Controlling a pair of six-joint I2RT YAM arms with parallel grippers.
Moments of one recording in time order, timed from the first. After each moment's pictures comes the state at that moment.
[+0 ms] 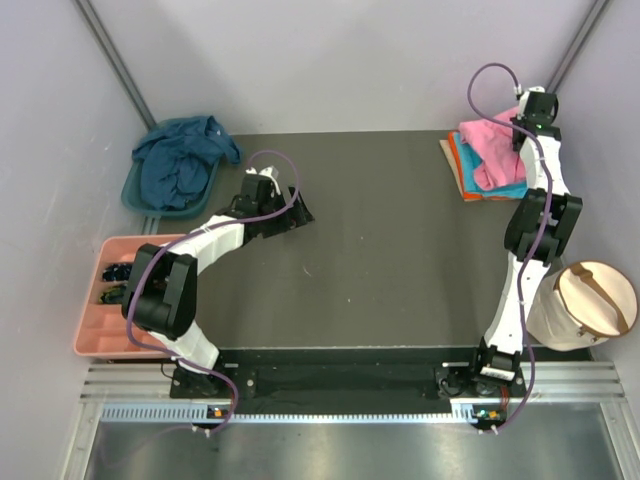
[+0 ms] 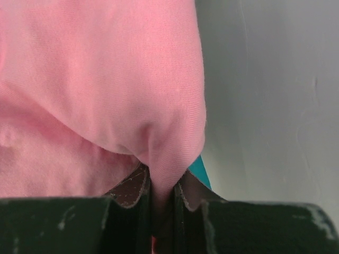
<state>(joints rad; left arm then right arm) -0.32 1.65 1.03 -0.11 0.21 -0.60 -0.25 2.37 2.23 -0.50 0.21 -0.33</state>
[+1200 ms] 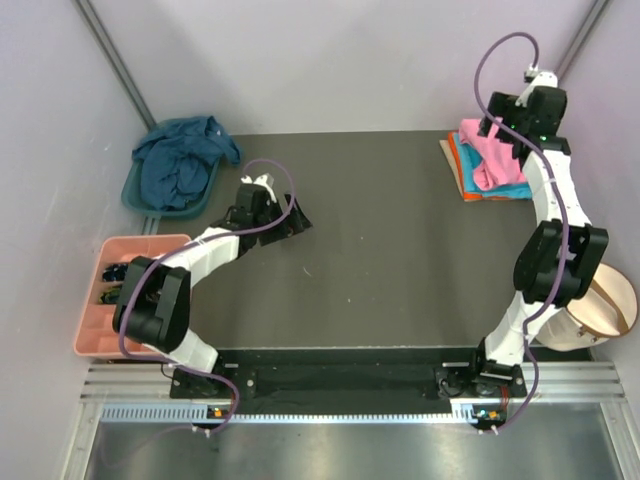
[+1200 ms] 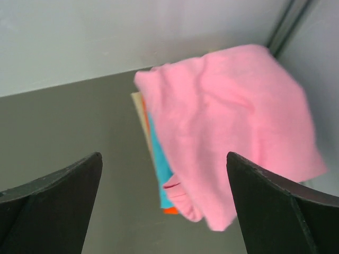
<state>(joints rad) -0.32 1.57 0.92 -0.05 0.22 -0.62 -0.18 1.85 1.74 -0.27 -0.08 0.07</state>
